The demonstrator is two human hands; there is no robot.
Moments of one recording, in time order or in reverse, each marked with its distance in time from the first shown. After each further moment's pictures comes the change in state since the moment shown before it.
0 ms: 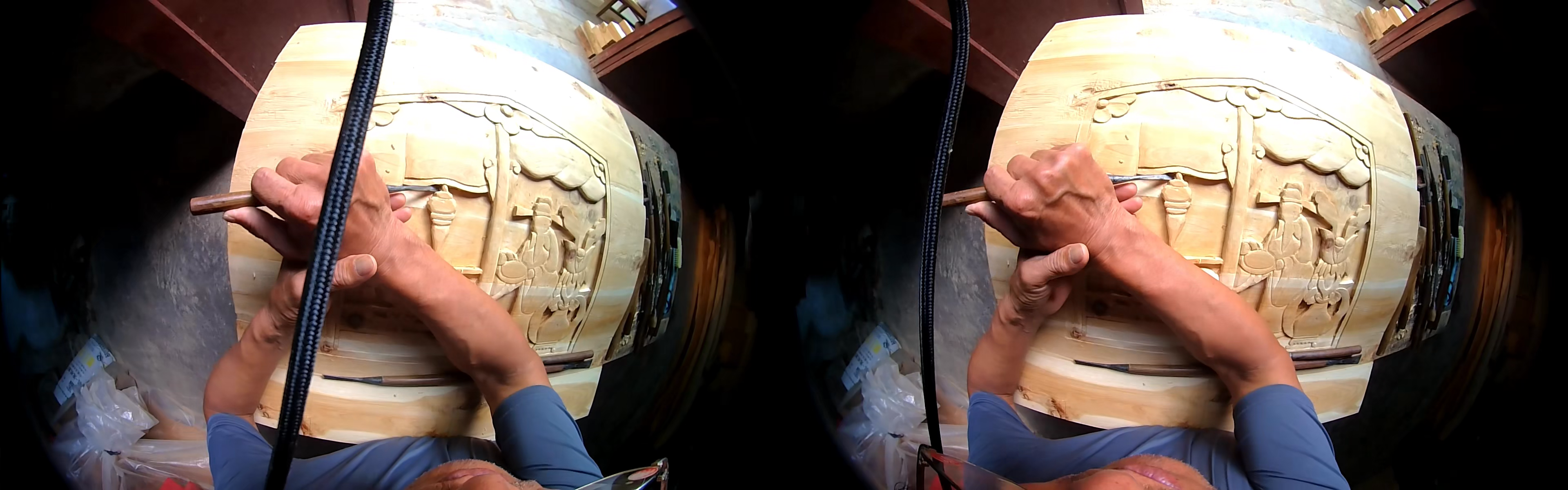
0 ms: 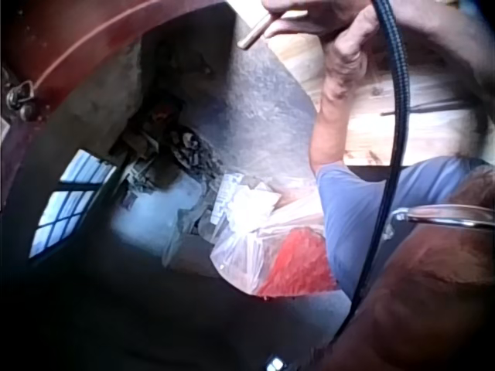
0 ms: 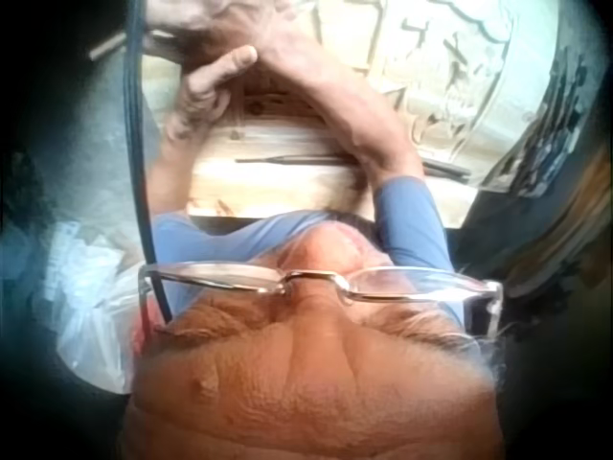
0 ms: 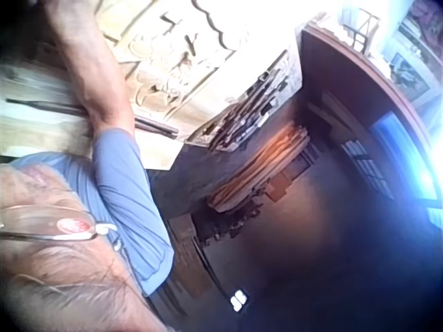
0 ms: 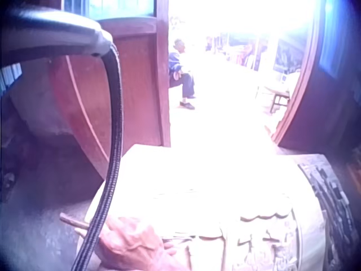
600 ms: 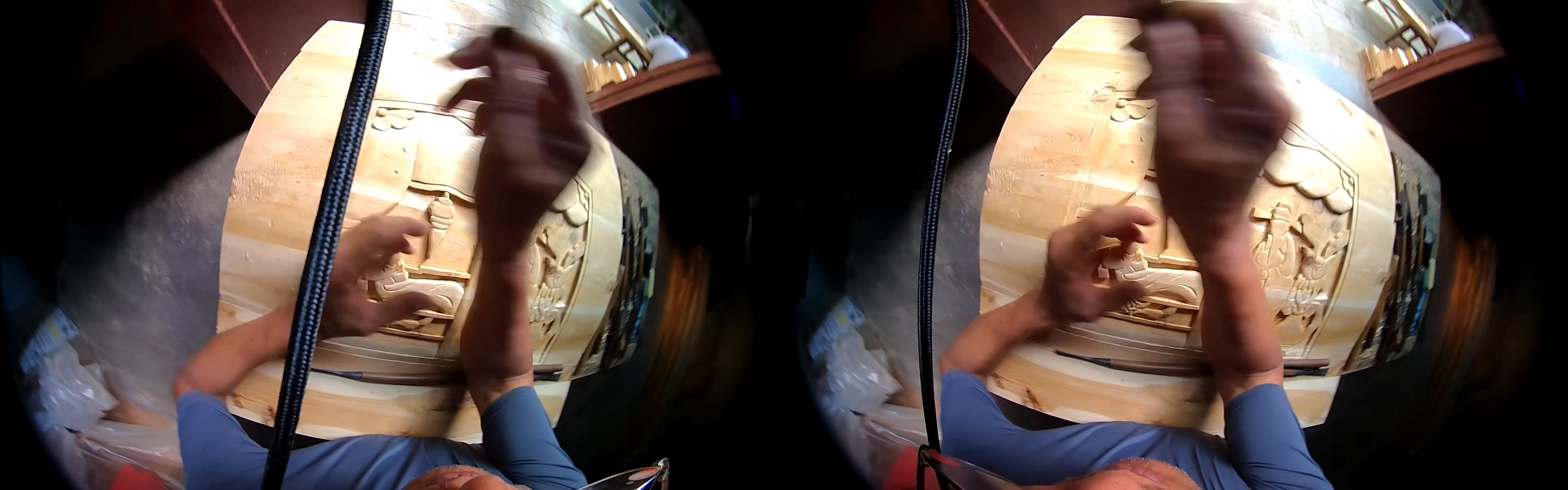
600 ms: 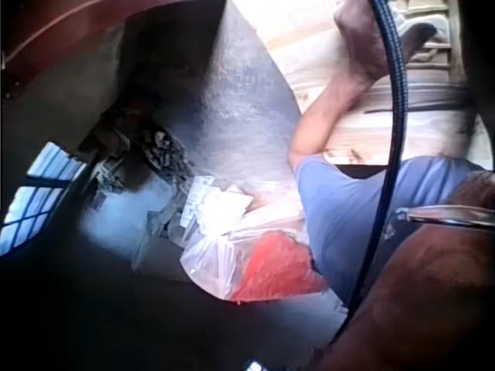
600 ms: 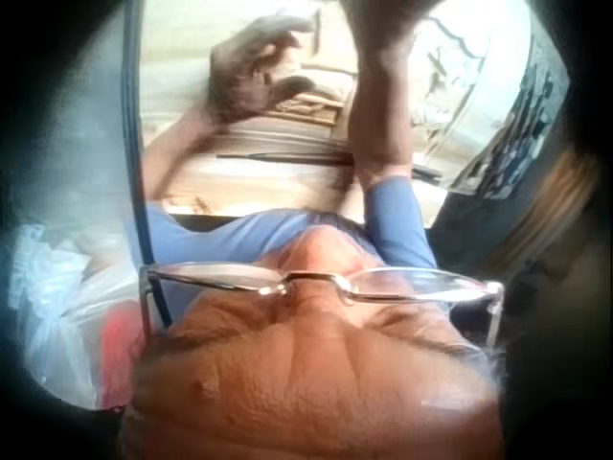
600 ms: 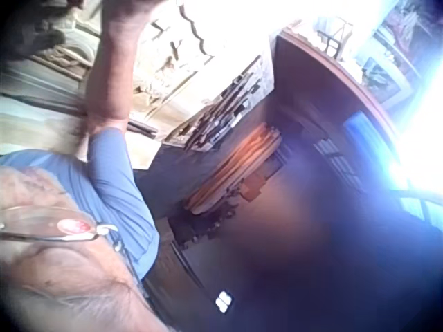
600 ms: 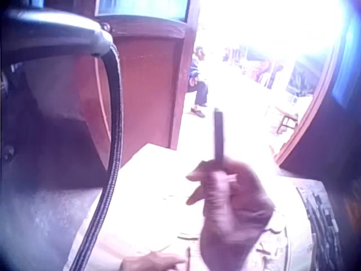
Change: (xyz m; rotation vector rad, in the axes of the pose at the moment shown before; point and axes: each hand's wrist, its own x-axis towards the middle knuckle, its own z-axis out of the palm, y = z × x) left_hand -0.006 -0.025 0.004 0.817 -0.044 0.453; right_hand 0.049 0.018 -0.092 0.495 0.509 0.281
